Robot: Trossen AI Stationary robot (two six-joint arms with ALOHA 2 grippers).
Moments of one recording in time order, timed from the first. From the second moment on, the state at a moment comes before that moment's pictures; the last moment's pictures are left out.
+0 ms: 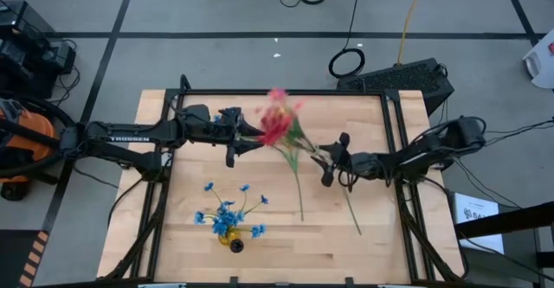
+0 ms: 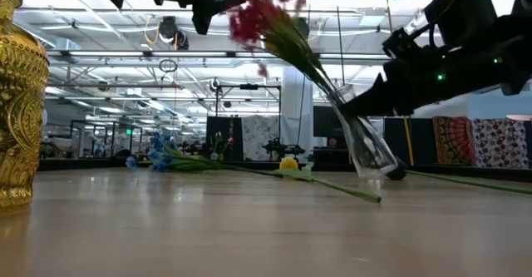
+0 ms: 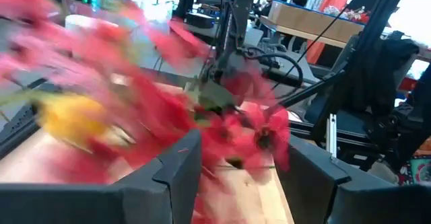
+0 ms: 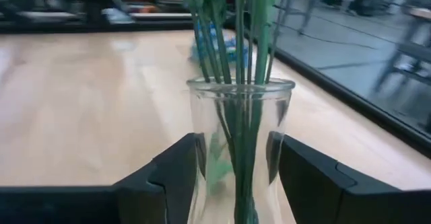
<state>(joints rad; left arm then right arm) 0.18 1.14 0.75 0.30 0.26 -0.20 0.11 1.45 0.23 0.96 0.54 0.06</state>
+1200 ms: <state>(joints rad) 0.15 1.14 0.75 0.30 0.23 -0.20 0.10 1.85 0.24 1.57 0.41 -0.09</state>
